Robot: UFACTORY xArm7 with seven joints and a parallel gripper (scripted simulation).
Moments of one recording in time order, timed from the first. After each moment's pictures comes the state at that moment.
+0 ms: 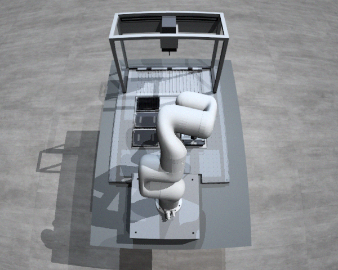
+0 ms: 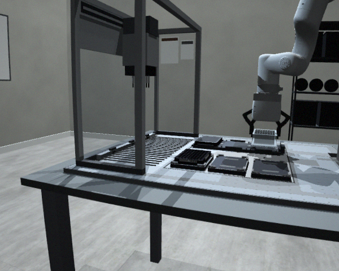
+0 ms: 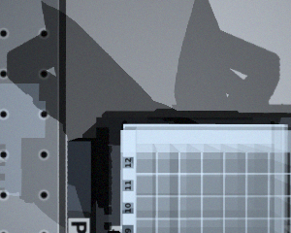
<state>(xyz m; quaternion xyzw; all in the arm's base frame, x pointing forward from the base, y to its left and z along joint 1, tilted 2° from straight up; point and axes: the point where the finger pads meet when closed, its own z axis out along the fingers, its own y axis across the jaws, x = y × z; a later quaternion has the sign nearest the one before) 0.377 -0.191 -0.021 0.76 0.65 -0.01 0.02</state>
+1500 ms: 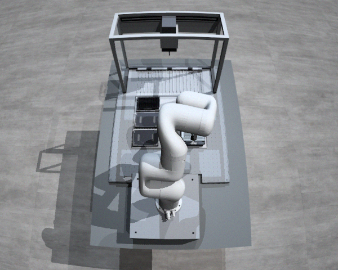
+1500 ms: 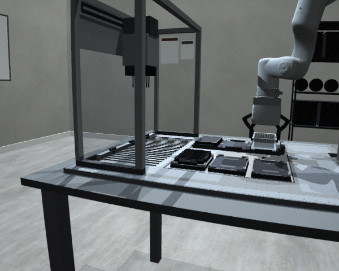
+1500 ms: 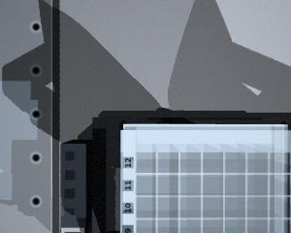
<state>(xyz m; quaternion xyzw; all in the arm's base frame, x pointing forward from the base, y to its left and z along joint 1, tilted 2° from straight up) 0.378 -0.191 -0.035 0.76 0.65 -0.01 0.02</state>
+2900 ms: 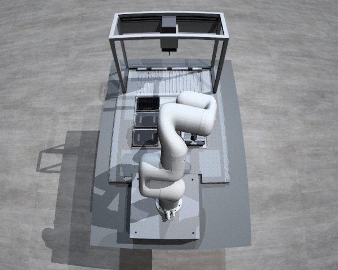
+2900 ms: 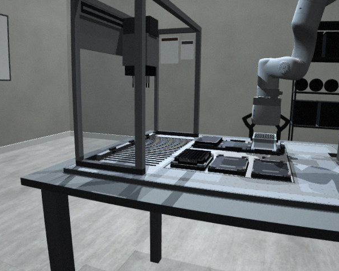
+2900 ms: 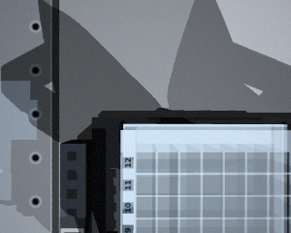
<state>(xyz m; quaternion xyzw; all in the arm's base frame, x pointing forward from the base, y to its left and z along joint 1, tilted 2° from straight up) 0.378 -0.192 -0.035 0.76 0.65 -0.01 0.02</state>
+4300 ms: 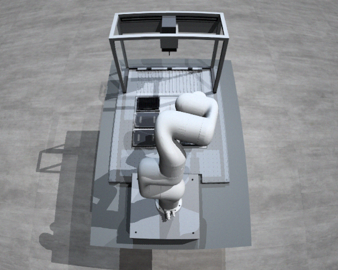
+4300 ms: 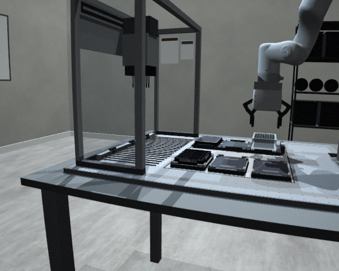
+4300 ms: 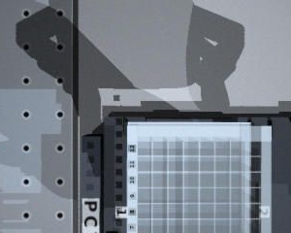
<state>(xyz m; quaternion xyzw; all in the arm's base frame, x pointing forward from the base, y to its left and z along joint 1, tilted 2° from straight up) 0.377 -0.190 0.016 0.76 0.65 -0.01 0.02</state>
